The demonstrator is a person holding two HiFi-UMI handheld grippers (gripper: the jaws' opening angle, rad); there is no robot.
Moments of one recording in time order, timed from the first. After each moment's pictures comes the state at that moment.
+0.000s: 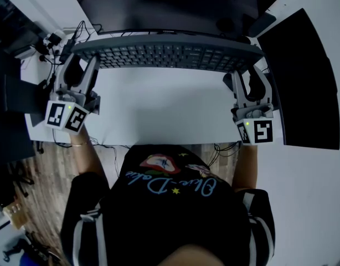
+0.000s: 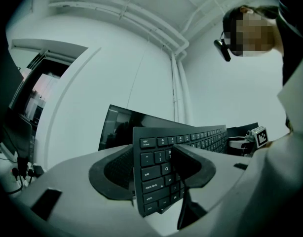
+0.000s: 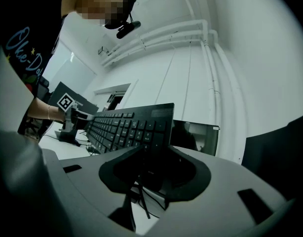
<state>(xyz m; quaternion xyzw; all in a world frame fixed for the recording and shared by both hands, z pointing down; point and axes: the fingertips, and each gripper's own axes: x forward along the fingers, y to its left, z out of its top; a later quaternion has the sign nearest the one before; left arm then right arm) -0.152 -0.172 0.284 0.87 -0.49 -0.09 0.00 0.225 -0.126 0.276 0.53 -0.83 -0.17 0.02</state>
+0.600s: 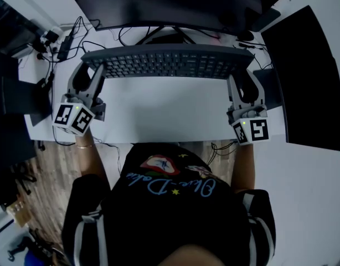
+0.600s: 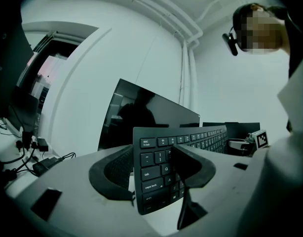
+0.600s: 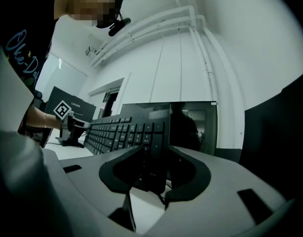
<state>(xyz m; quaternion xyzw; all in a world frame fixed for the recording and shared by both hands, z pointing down) -0.152 -0.184 0.347 0.86 -0.49 -0.05 0.10 0.225 -0.139 0.320 0.54 -0.84 -0.07 0.03</state>
